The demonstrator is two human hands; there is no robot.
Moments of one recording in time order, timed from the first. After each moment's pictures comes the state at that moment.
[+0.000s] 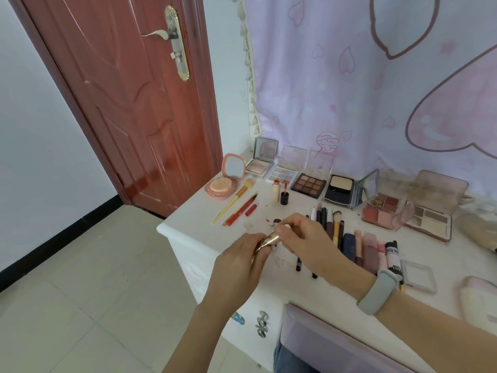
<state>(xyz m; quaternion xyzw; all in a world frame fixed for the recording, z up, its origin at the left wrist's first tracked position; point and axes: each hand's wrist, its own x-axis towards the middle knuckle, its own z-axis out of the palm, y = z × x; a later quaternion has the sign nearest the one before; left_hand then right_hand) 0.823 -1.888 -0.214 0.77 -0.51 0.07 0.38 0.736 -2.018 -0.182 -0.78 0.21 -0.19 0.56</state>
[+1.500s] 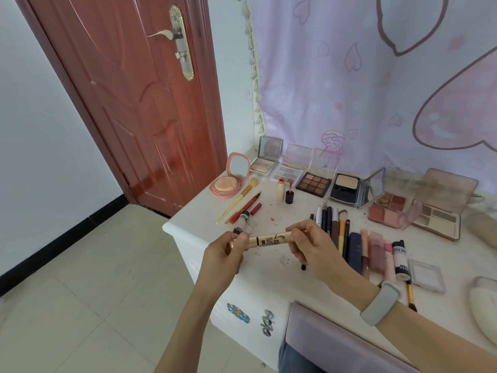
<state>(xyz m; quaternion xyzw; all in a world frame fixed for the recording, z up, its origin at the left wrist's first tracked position) 0.850 -1.875 -0.220 0.72 -0.33 -0.16 0.59 0.731 -2.016 -0.199 -0.73 0.23 -0.19 0.62</state>
